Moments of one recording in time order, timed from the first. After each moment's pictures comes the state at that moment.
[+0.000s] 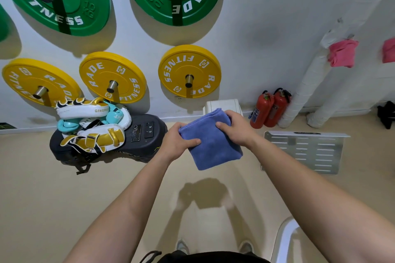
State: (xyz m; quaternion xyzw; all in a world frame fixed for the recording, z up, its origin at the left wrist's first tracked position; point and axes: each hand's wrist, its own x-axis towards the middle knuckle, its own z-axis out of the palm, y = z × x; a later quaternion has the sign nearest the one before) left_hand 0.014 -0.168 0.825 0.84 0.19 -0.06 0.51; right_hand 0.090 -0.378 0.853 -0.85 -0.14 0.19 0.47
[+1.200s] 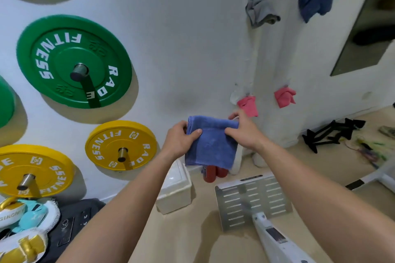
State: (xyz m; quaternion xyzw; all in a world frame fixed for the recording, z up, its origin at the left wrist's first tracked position) left_hand 0.233 -0.449 0.958 0.90 -0.02 0.03 0.44; right_hand 0.223 -0.671 0.978 -0.89 -0.01 -0.02 0.46
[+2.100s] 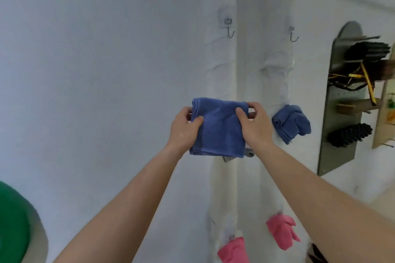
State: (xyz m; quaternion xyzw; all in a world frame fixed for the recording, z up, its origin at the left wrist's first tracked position) left_hand 0.665 -0.654 1.242 0.76 -0.19 0.18 0.59; right_hand 0.635 -0.843 1.233 -0.74 0.04 -0.41 0.54
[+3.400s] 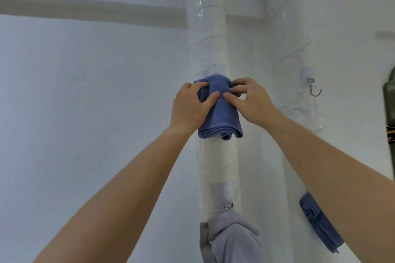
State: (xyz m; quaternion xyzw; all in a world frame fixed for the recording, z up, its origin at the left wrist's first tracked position) left_hand 0.797 -0.773 1.452 0.75 -0.22 0.55 0.29; right_hand 0.789 -0.952 1.454 -0.78 -0.25 -0.47 0.34
